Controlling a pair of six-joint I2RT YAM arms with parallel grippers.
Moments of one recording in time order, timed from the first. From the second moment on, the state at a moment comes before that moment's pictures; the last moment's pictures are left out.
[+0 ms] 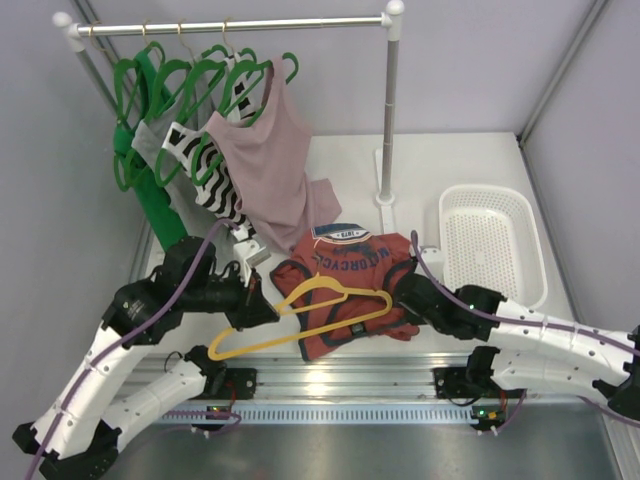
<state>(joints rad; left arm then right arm) -0.63 0.71 1.08 -1.07 0.57 -0.16 1.09 0.90 0.69 -0.82 0.50 0.89</state>
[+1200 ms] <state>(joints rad) -0.64 0.70 0.96 -0.89 0.61 -0.18 1.04 1.05 0.92 -0.78 0.53 0.66</state>
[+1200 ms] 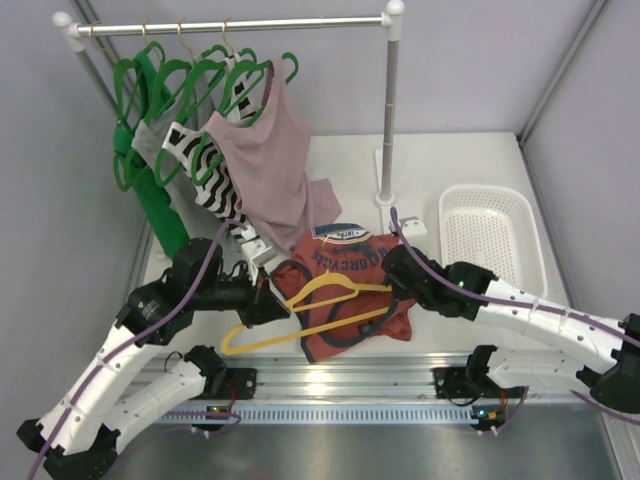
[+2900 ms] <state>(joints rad) -0.68 0.71 0.77 -0.49 0.54 -0.32 0.98 1.10 1.07 -0.78 0.51 0.55</state>
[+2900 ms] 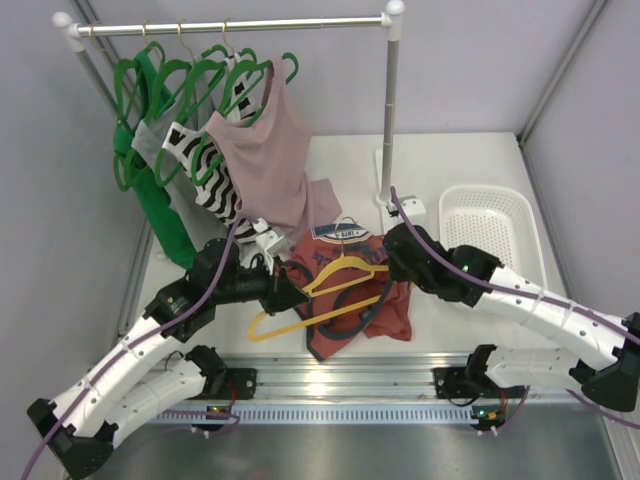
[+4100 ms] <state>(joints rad) -0.86 0.76 0.68 -0.26 0.35 -0.34 0.95 1.14 1.15 -0.78 0.49 0.50</state>
